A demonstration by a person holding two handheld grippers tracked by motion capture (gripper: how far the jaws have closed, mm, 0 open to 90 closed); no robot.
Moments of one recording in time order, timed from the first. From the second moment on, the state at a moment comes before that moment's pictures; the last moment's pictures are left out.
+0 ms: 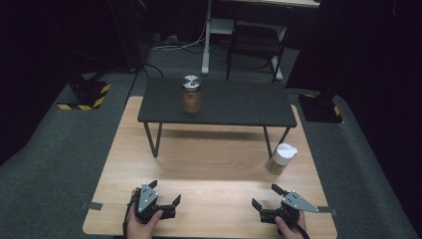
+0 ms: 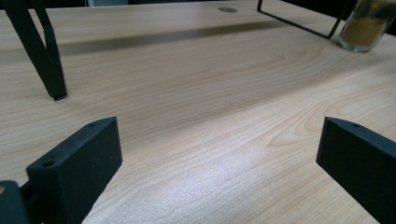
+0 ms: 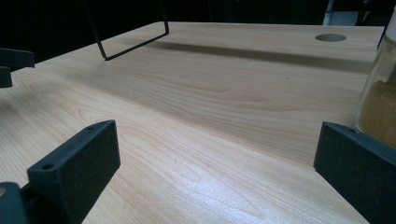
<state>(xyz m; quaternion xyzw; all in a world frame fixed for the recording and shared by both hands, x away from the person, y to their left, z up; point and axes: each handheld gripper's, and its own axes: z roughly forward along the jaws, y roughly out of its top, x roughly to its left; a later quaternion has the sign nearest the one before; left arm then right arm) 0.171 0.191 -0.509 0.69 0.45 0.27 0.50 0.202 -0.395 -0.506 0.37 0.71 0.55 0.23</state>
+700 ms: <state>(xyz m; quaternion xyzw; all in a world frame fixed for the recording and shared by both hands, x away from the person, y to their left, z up) 0.171 0.196 -0.510 0.68 0.46 0.26 0.51 0.202 -0.391 -0.504 0.39 0.71 0.54 0.23</state>
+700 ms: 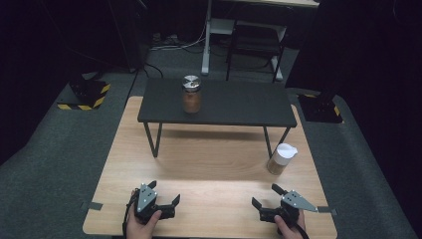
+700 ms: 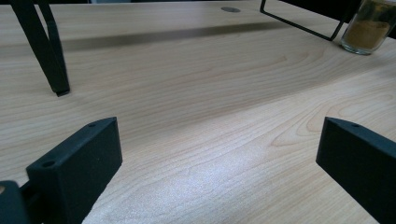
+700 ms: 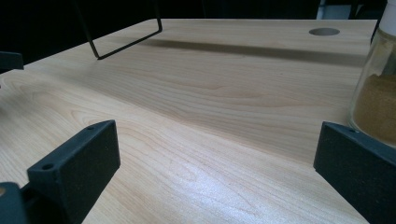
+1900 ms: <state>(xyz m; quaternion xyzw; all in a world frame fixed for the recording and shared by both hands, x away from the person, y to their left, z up) 0.184 0.194 -0.511 0.69 0.44 0.24 0.52 0.193 -0.393 -0.480 0.42 0.67 0.54 0.29</state>
